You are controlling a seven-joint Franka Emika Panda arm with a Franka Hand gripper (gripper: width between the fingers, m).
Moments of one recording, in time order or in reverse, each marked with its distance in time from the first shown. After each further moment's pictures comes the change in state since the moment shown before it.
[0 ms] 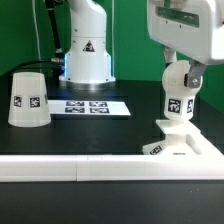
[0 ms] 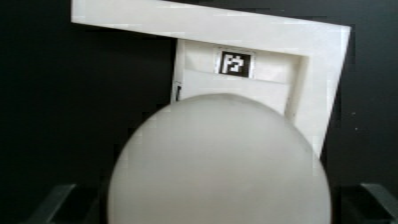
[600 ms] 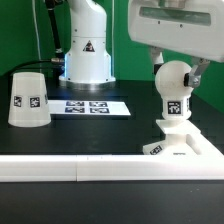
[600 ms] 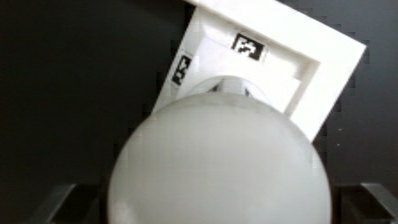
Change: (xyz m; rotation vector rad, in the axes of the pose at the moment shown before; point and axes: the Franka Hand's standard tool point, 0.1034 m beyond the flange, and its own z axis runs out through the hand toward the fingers) arm 0.013 -0.001 -0.001 0.002 0.038 -0.309
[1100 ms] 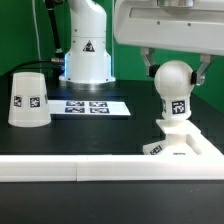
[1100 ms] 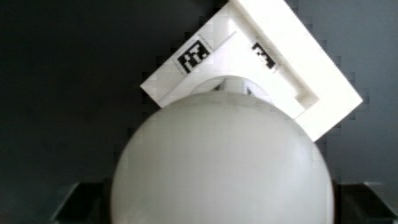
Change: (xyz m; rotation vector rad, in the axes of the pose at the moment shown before) arm 0.003 -0.001 0.000 0.010 0.013 -0.326
